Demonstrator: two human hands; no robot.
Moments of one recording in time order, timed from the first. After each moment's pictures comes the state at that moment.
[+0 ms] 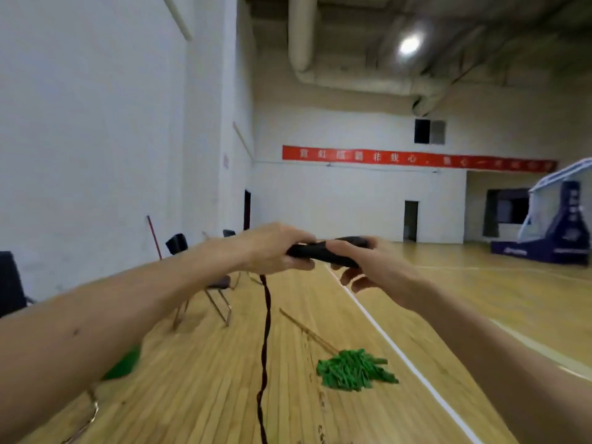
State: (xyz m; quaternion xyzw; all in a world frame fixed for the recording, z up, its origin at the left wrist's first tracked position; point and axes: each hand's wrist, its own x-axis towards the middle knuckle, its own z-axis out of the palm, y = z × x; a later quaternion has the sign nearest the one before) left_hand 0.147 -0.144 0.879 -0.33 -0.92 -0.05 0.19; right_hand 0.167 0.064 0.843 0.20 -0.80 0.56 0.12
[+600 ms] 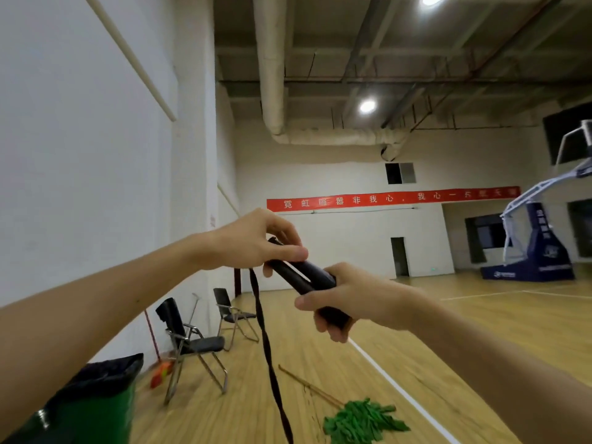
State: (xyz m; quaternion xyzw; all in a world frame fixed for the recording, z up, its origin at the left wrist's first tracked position) left_hand 0.292 -0.126 0.955 -0.41 -0.86 -0.23 0.21; right_hand 0.315 0.071 0.882 0.29 -0.85 0.44 0.05
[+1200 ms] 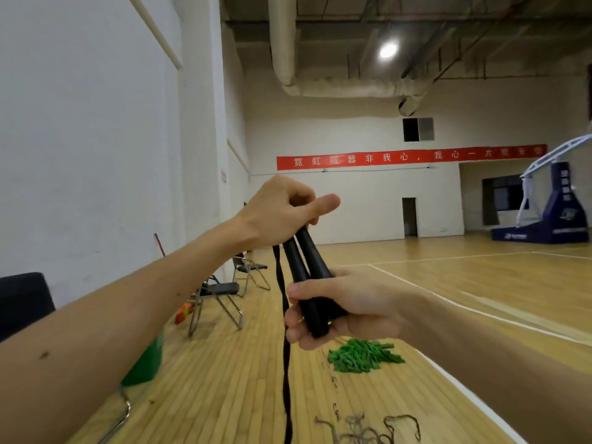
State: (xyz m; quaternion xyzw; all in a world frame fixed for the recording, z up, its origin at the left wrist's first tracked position) left_hand 0.320 -0.115 0.859 -0.42 -0.79 -0.29 0.34; right_hand 0.369 0.035 0.779 0.27 -0.69 0.64 -0.19
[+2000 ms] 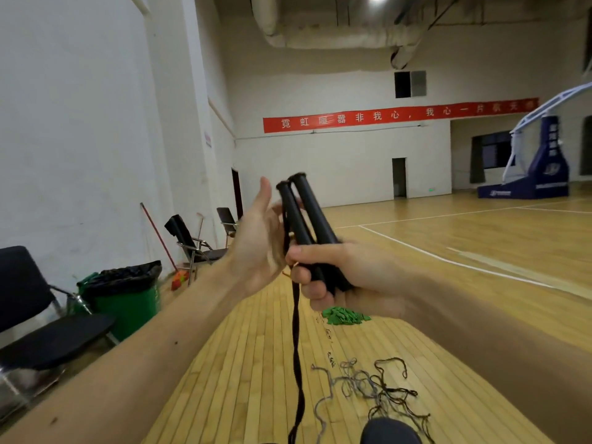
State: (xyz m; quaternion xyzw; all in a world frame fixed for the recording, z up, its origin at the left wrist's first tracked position) left_hand 0.317 -0.118 0.759 -0.30 -0.60 -0.75 -0.02; right_hand 0.358 0.032 0.742 0.31 -0.63 0.70 -0.17
